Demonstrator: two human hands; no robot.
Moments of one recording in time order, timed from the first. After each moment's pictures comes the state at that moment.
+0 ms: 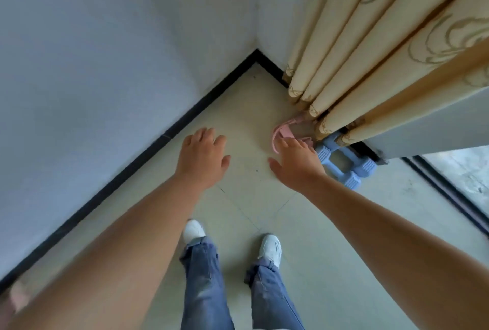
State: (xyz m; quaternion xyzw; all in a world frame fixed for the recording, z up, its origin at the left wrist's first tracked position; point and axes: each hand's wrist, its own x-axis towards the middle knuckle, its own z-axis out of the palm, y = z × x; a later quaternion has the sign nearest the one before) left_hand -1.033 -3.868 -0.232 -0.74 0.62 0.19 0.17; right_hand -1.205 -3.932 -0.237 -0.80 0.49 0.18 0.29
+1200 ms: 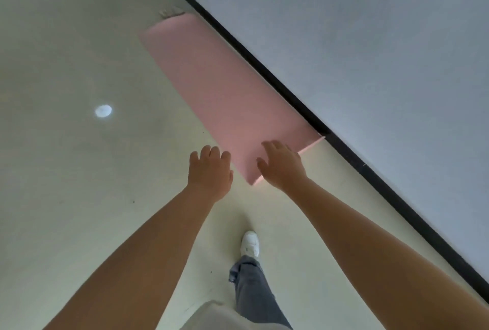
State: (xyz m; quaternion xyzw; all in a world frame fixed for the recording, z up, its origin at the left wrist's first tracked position) left_hand -1.166 -2.905 -0.045 -0.97 -0.18 0.14 0.03; right_hand -1.075 -3.028 -0.040 -0.93 -0.31 0.19 0.10
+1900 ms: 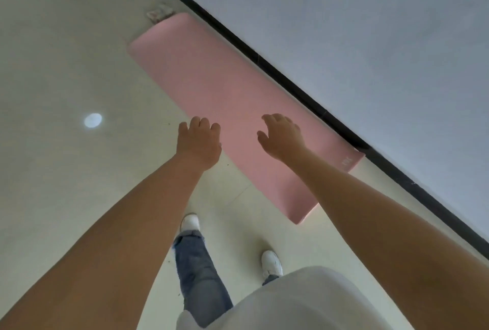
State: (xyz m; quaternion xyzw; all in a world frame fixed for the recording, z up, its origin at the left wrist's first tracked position) left_hand -0.934 -2.534 -0.037 -0.97 -0.13 0.17 0.08; right_hand -0.857 -2.683 -0.041 -0.95 -0.25 0.19 0.10
